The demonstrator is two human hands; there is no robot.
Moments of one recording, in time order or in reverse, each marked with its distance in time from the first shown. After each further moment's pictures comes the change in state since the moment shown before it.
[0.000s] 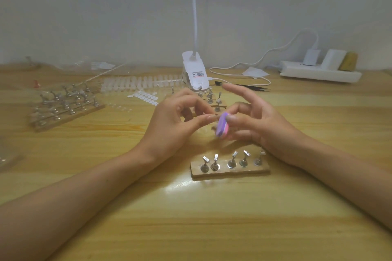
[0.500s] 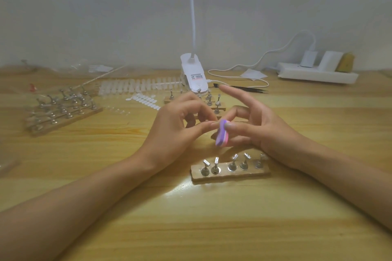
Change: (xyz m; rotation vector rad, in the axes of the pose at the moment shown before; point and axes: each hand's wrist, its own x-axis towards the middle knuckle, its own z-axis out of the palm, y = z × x) left_hand 0.000 0.000 0.001 0.012 -0.022 0.039; right_hand -0.001 -0.002 0.000 0.017 -0.030 -0.015
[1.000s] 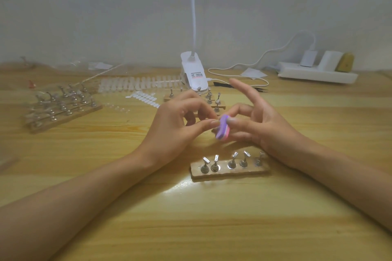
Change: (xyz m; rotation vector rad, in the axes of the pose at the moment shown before) left_hand 0.000 0.001 0.000 0.010 -0.004 0.014; right_hand -0.001 0.002 0.000 0.005 0.051 -0.013
